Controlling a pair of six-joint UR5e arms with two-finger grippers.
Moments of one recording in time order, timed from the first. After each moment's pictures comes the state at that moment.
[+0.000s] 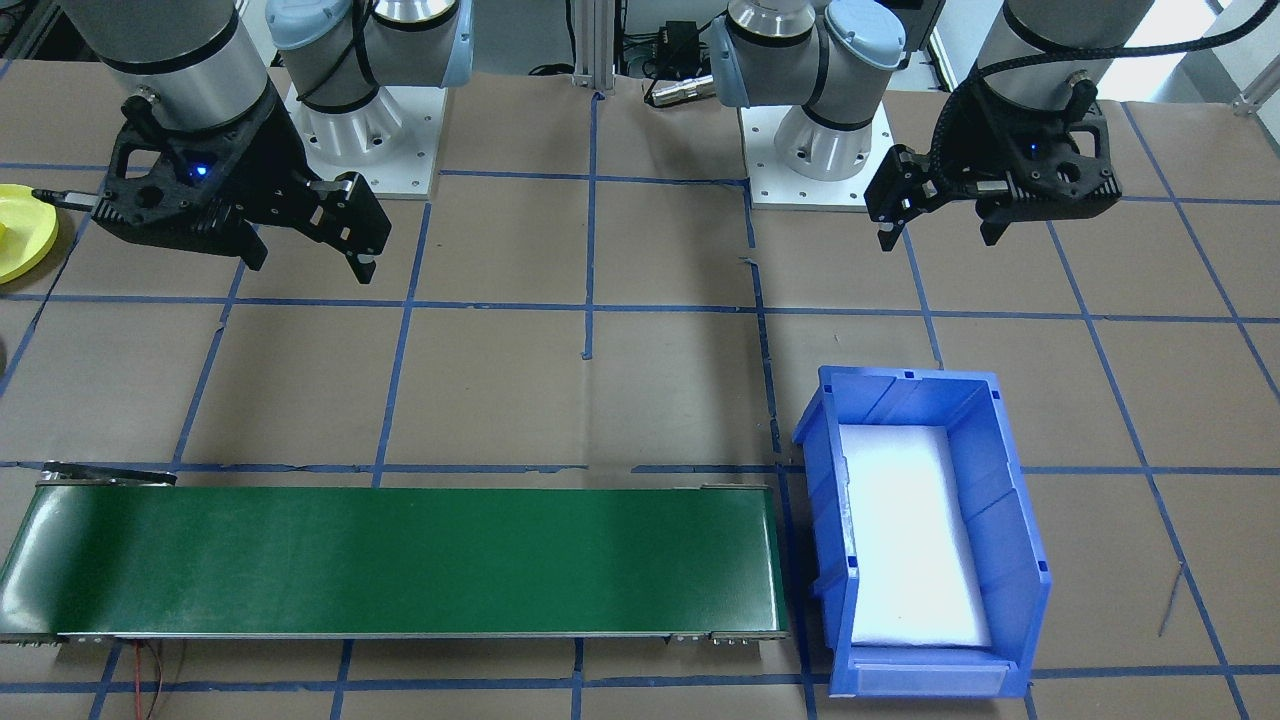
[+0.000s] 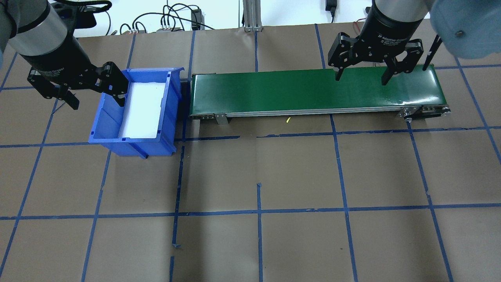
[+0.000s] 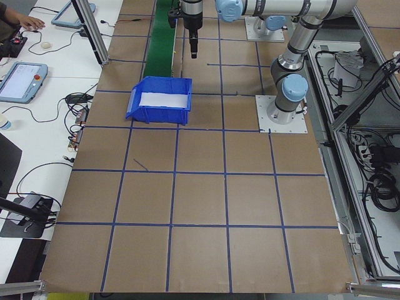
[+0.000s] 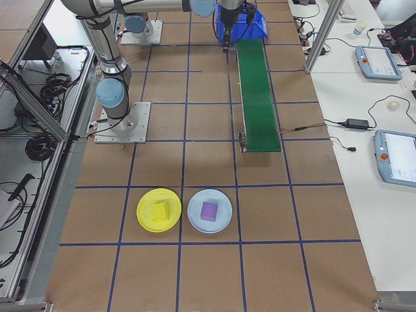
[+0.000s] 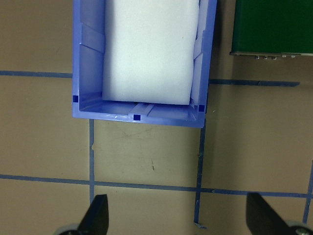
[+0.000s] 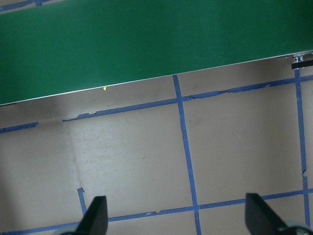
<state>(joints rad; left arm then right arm) -1.47 -1.52 -1.59 -1.62 1.63 0.04 1.59 -1.53 1.51 -1.57 -1.53 0.18</state>
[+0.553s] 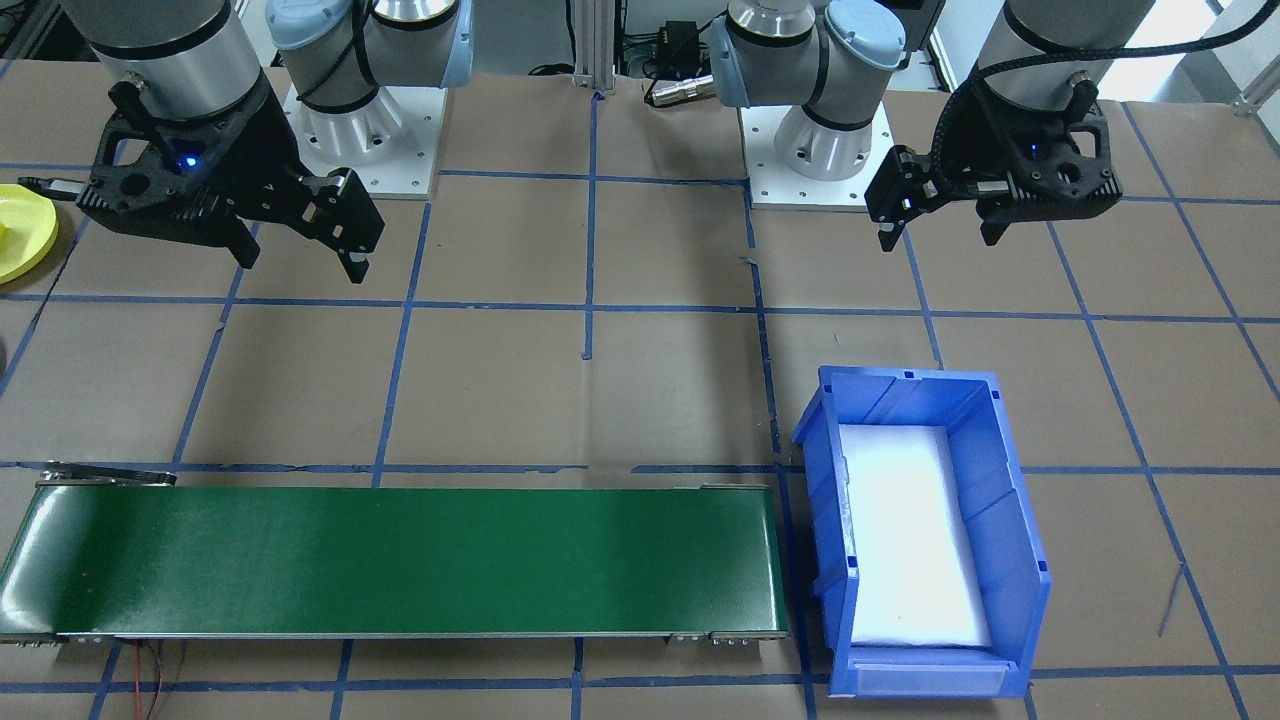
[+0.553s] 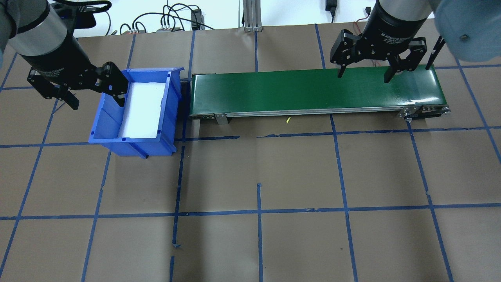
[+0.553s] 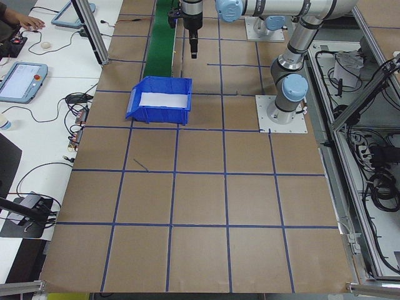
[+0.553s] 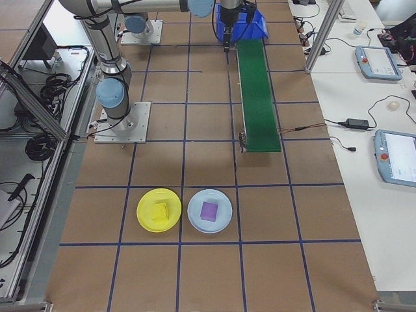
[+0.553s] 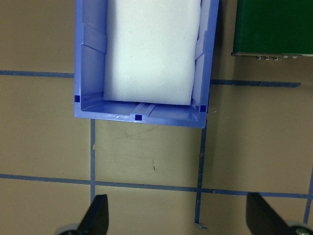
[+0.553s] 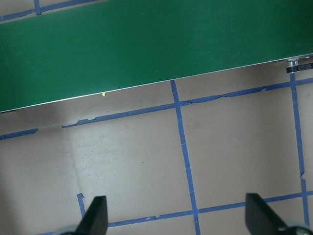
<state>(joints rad) -1.47 -1.52 -1.59 -1.62 1.63 0.04 1.59 -1.54 1.52 -1.59 -1.54 0.19</state>
